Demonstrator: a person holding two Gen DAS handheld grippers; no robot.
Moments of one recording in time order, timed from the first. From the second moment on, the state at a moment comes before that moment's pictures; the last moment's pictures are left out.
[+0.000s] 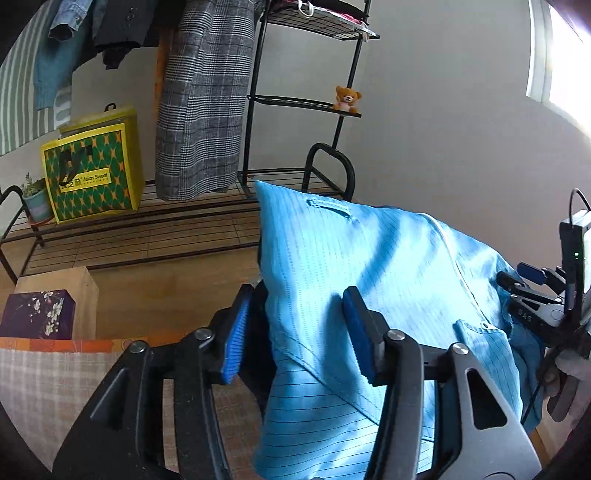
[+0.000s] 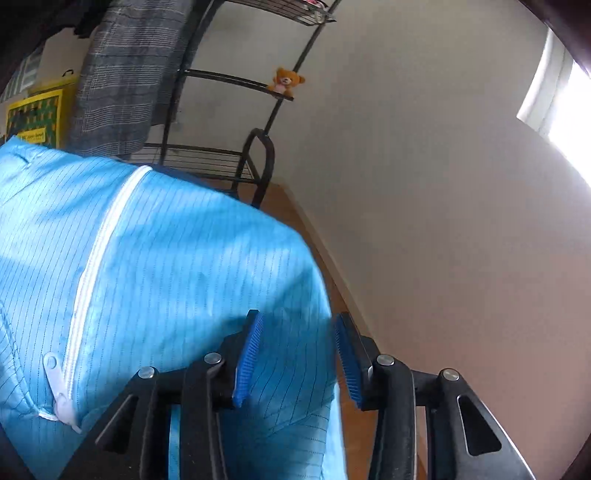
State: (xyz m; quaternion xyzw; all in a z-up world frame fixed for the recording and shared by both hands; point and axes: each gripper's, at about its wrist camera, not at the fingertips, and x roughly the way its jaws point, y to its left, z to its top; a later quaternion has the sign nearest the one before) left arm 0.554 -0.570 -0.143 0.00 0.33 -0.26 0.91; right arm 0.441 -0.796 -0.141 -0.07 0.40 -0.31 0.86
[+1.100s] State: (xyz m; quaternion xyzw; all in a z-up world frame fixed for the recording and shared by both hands) left arm 0.164 -0.328 0.103 0.03 0.16 -0.31 0.94; right arm 0.145 -0.598 0.084 -0.02 0.25 -0.22 0.94
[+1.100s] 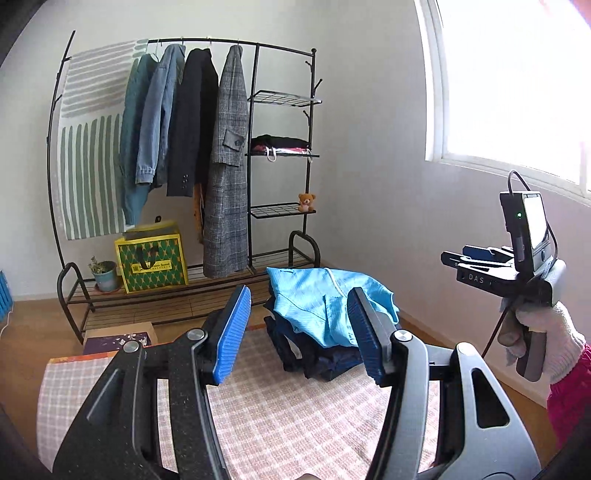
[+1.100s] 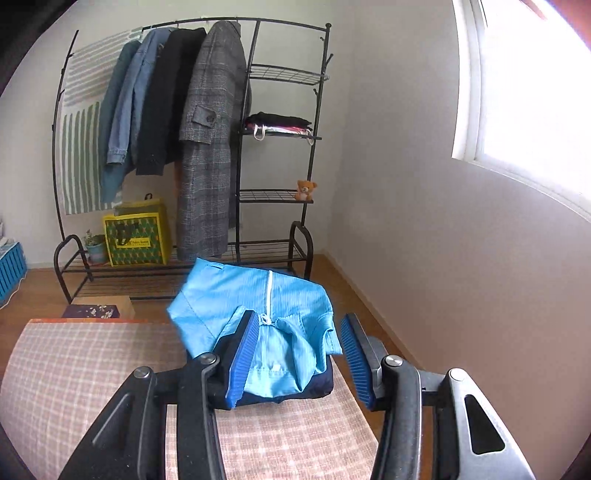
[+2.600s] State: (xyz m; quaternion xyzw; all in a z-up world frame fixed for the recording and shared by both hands) left arm 0.069 -0.239 -0.018 0.04 0.19 -0.28 0.94; right arm 0.028 -0.471 -0.040 0.00 0.21 -0.23 0.95
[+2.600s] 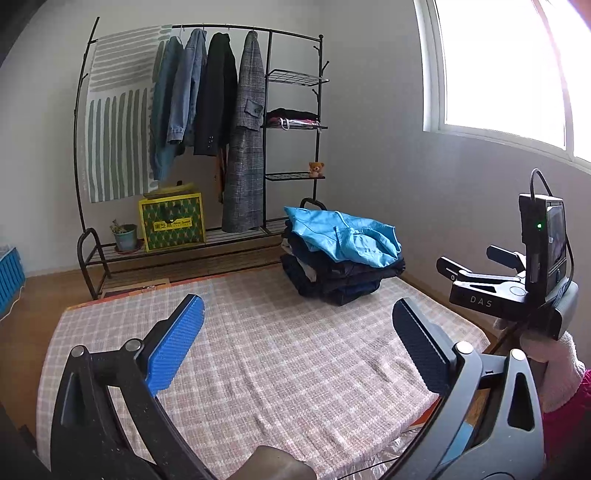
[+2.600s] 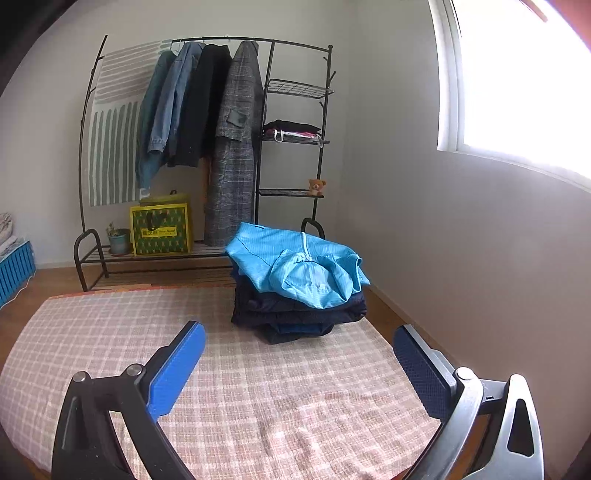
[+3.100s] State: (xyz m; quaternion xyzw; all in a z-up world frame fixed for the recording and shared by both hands) left arm 0.094 -0.248 -0.065 0.05 0.22 -0.26 0.94; right arm 0.039 -0.482 -0.097 0.03 0.23 -0.25 0.94
